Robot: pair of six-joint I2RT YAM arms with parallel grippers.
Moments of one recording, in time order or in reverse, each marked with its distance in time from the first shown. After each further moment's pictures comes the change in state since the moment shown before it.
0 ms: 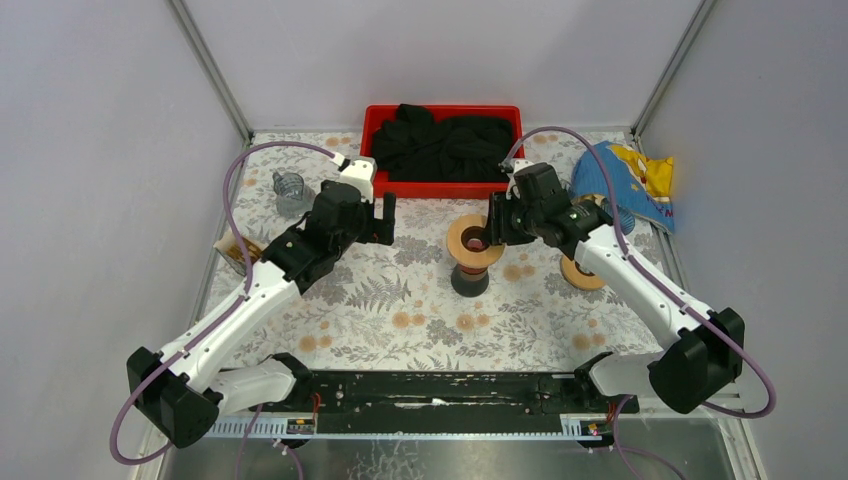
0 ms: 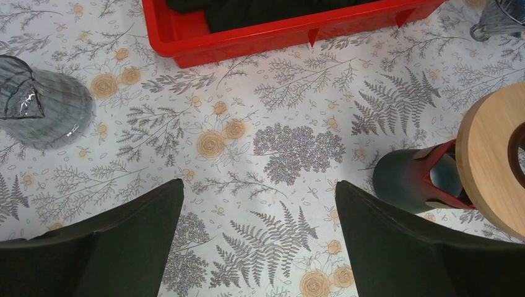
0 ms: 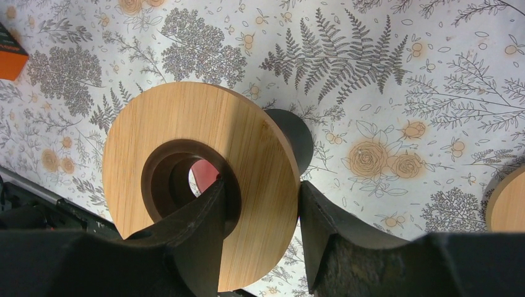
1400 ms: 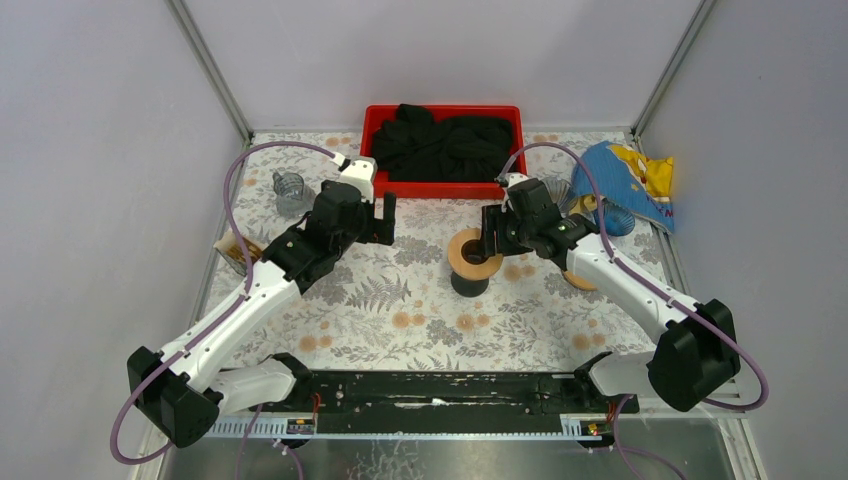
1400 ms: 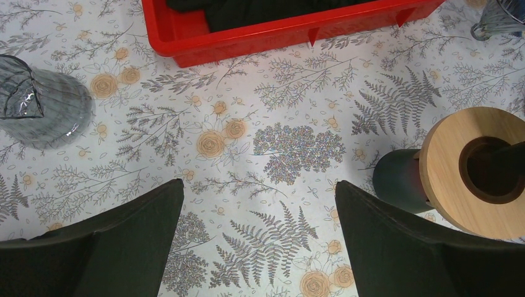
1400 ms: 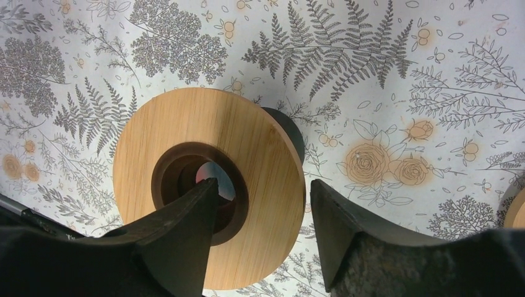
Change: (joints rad) left arm 0.000 0.003 0.000 0.000 0.000 0.000; right arm 0.020 0.012 -0.151 0.143 0.033 0.002
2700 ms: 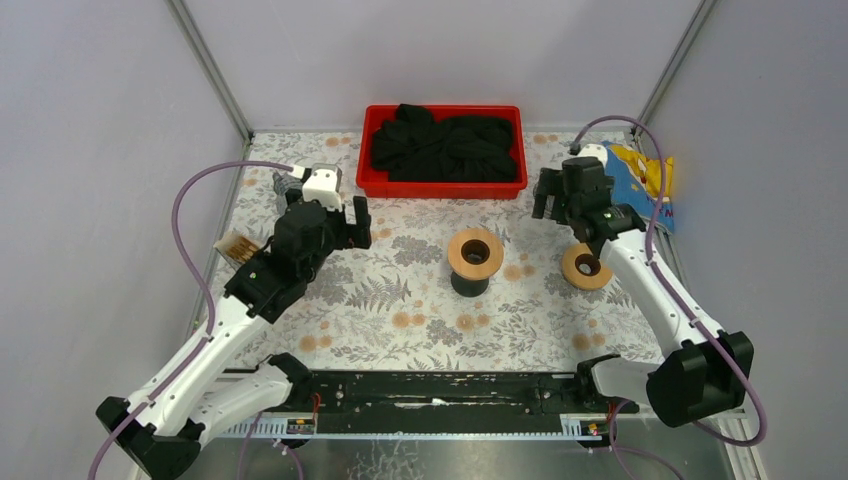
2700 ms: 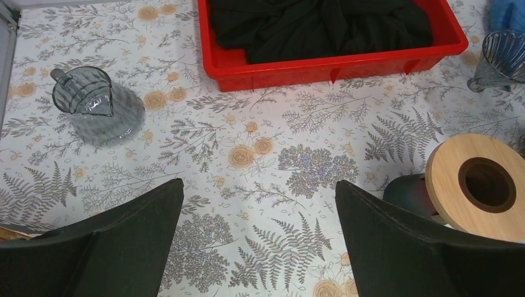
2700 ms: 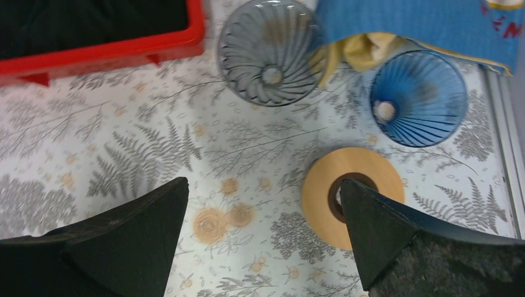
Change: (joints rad) left arm 0.000 -0.225 -0.061 -0.007 -0.106 0.014; right arm -0.243 -0.087 0.076 -0.039 0.369 -0.081
